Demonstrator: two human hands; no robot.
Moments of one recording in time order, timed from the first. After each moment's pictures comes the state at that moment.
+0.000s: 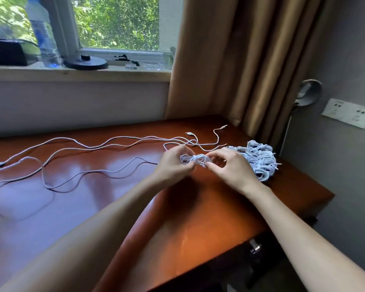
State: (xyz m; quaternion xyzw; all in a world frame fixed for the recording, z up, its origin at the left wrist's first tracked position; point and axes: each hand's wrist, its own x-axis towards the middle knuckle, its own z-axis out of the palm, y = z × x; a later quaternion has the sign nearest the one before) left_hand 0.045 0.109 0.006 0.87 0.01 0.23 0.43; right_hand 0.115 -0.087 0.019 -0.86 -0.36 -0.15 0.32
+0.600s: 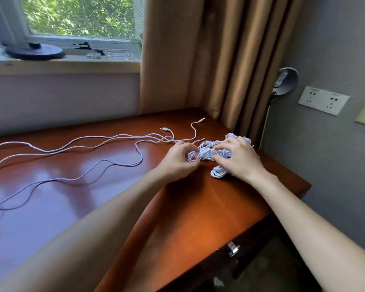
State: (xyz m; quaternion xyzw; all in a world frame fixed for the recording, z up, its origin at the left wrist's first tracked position) left_hand 0.122 0.056 -0.007 0.91 -0.08 0.19 0.37; right_hand 0.169 -0.154 0.025 -0.92 -0.29 -0.17 0.22
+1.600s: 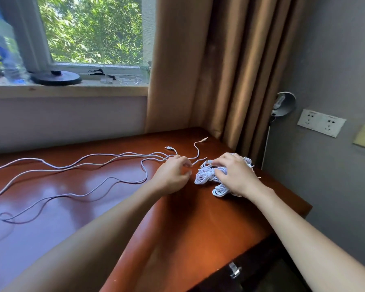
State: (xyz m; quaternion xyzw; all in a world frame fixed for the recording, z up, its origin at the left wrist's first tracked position) left_hand 0.108 0.075 0.019 0.95 -0.04 0.18 0.26; right_hand 0.171 -0.142 0.040 -0.92 -0.32 -0.14 0.20
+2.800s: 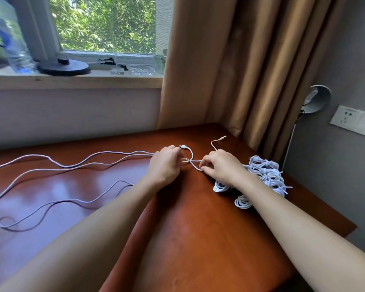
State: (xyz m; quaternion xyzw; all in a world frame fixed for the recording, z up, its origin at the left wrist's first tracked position) left_hand 0.143 0.144 0.007 0.95 0.05 0.24 0.18; right_hand 0.220 -0.045 0.032 -0.92 -0.38 -0.07 0.10
